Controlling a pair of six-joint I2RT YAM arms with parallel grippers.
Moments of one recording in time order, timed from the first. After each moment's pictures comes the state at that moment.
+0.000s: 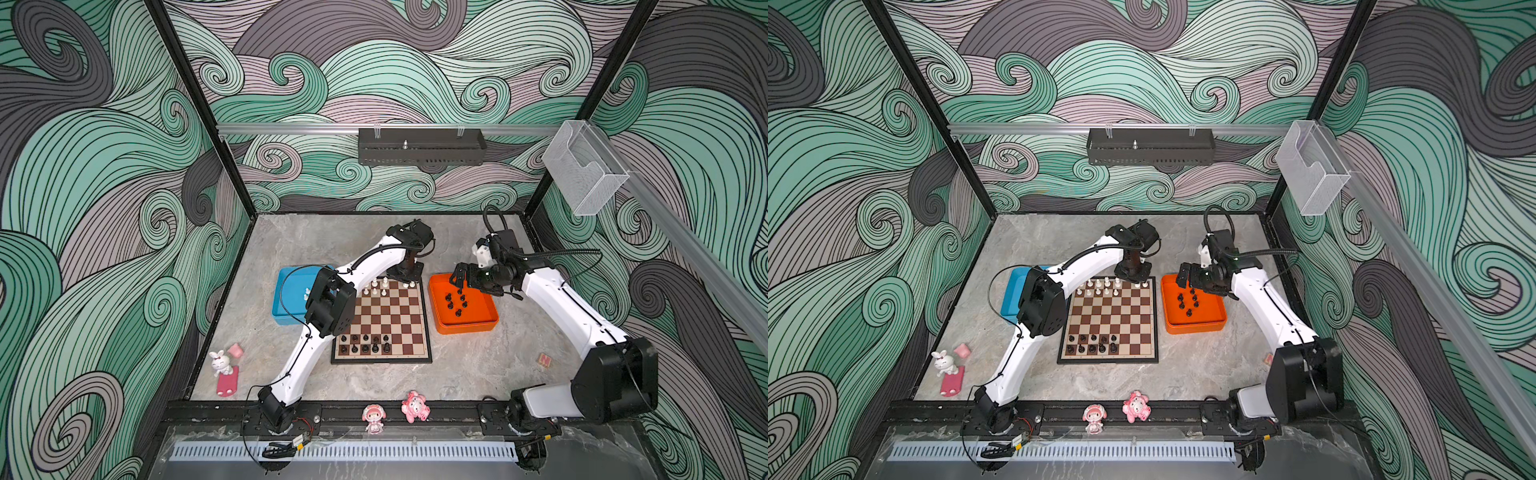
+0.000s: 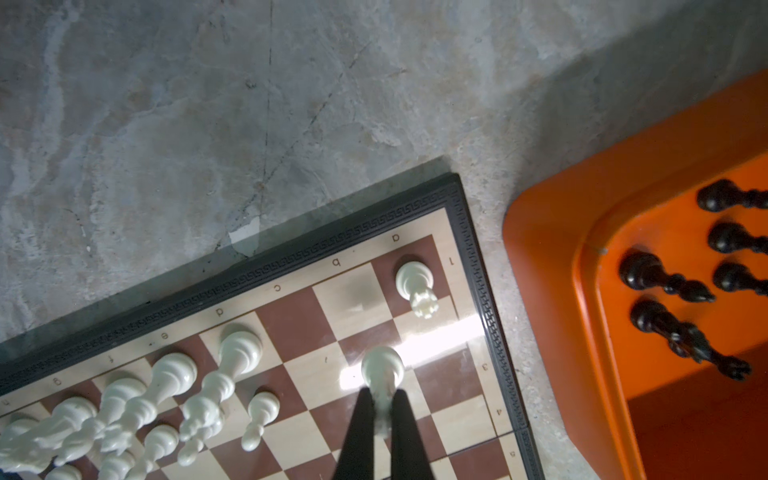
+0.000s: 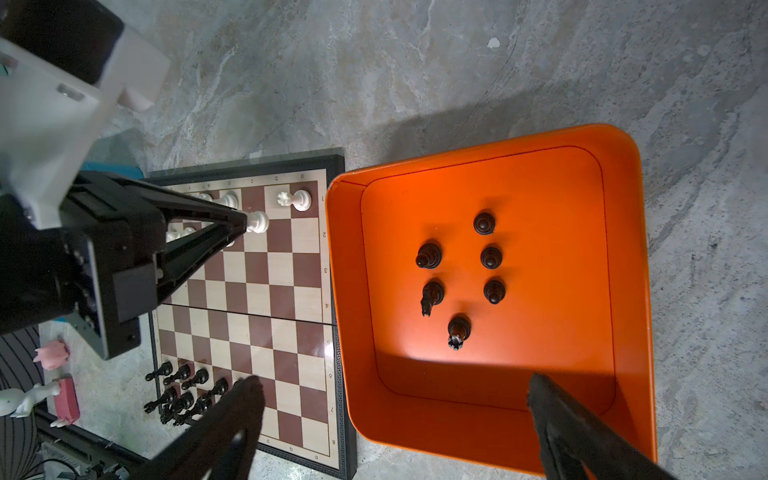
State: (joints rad) left arm -0.73 2.38 2.23 -1.22 -0.04 -0.38; right arm 0.20 1.41 1.13 -0.83 -0.25 0.30
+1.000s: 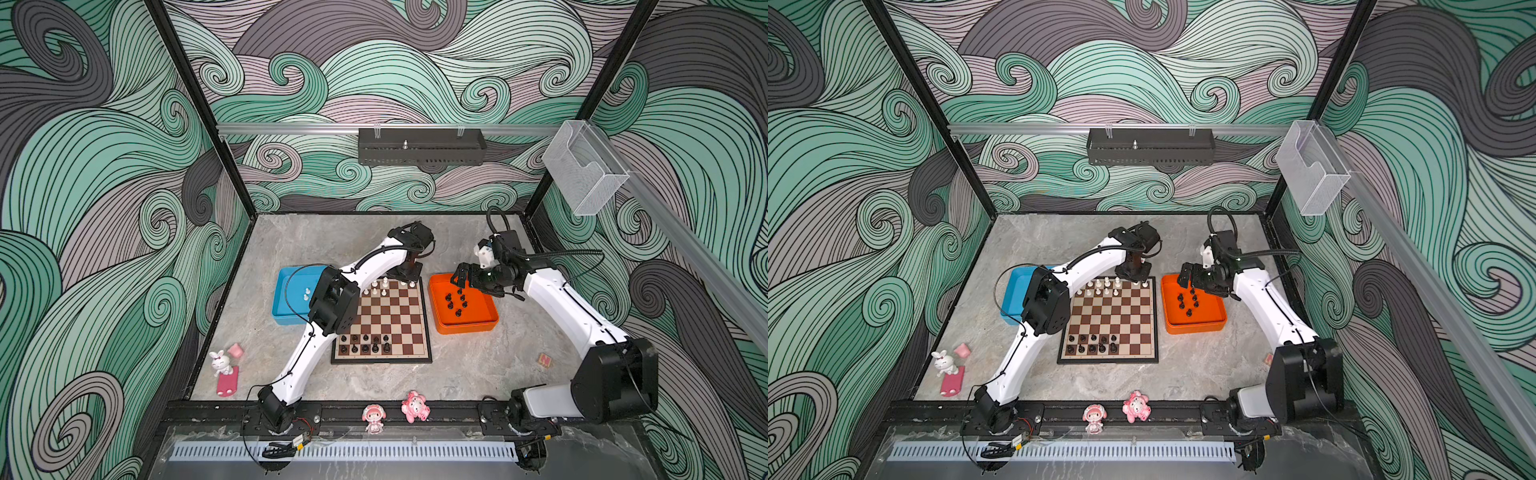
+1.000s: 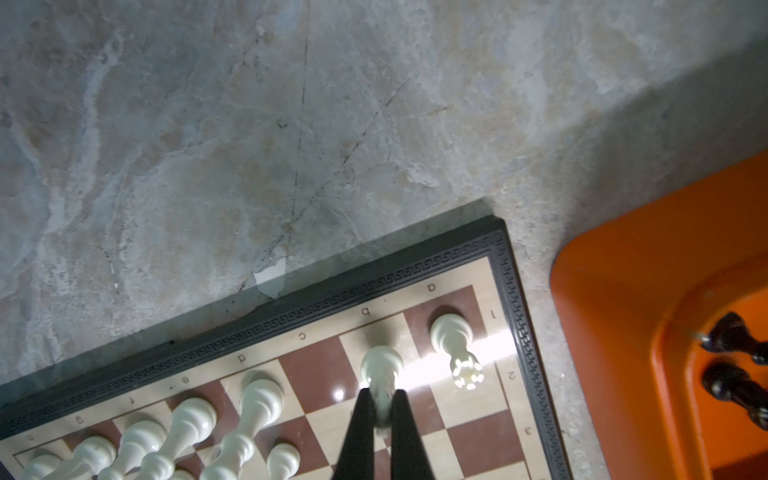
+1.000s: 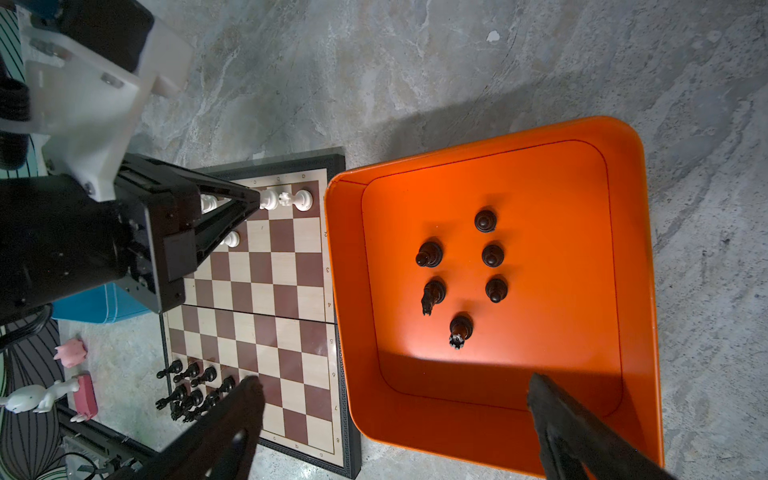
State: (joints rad) left arm -0.73 2.42 2.24 -1.19 -0.11 -0.37; right arm 0.18 1.41 1.12 -0.82 -0.29 0.30
